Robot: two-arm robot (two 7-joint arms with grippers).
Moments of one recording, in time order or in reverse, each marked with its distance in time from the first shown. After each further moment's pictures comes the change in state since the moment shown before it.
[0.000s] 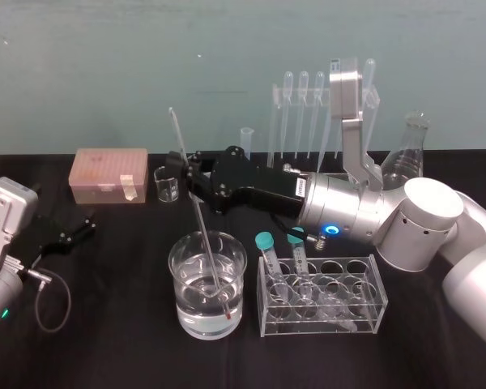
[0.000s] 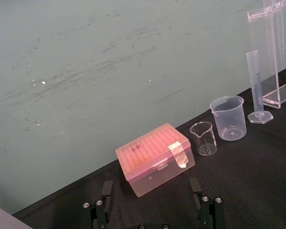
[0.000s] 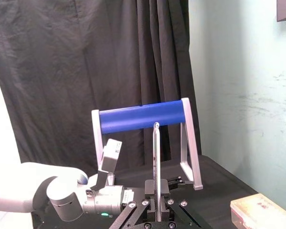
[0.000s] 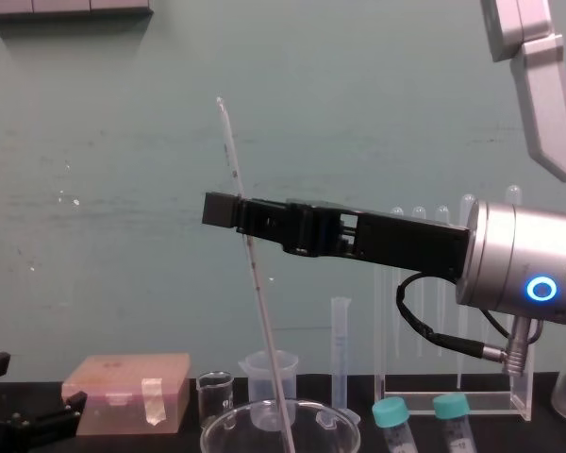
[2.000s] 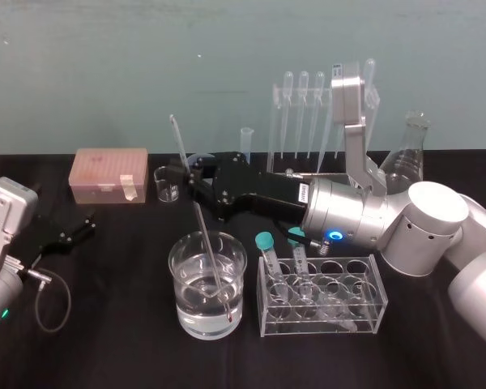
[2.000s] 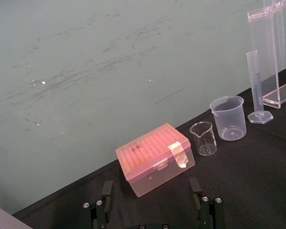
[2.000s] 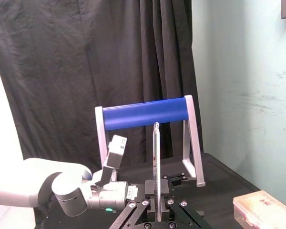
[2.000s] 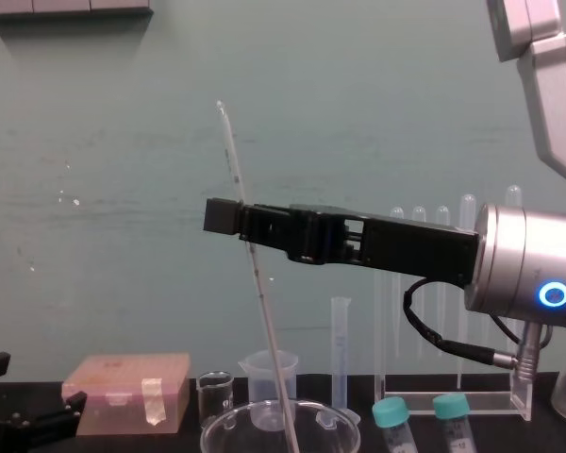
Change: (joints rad) left arm 0.000 0.000 0.000 0.000 0.000 0.000 0.000; right arm -0.016 0.021 -0.003 -0.033 -0.003 0.006 -0.005
